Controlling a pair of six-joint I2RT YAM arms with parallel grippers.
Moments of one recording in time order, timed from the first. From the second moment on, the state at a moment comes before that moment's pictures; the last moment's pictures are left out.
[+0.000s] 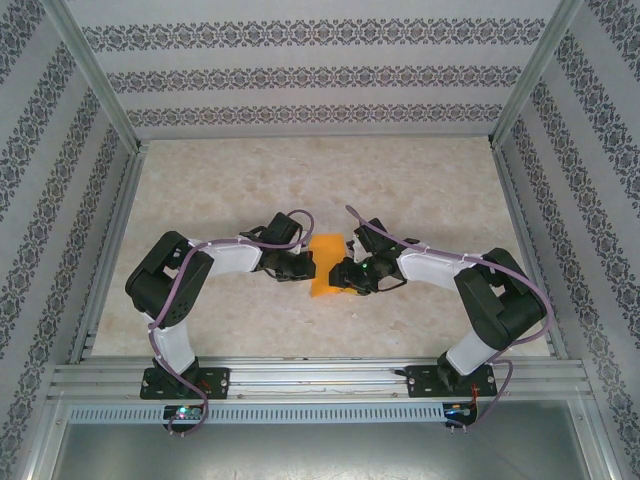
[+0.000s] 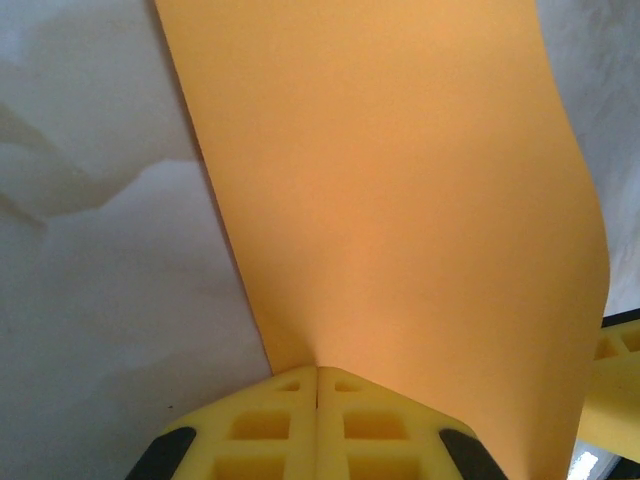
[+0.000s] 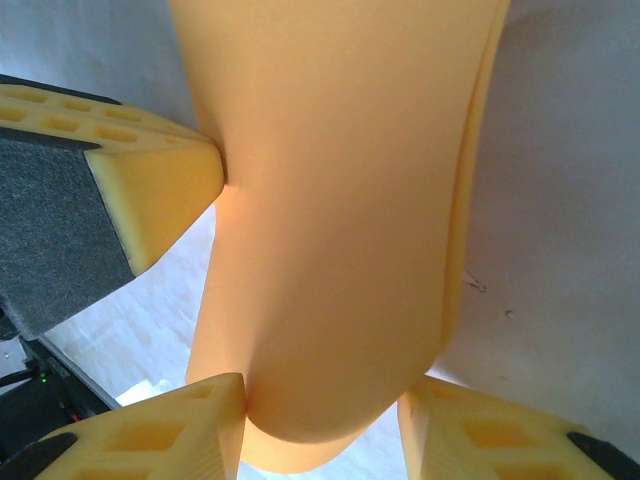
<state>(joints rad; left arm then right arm) -0.57 1.82 0.95 -0.20 0.45 -0.61 0.56 1.61 0.78 -0.32 -0.54 0.75</state>
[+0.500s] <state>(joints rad) -0.57 1.82 0.95 -0.20 0.45 -0.61 0.56 1.56 0.78 -0.35 -0.55 0.73</state>
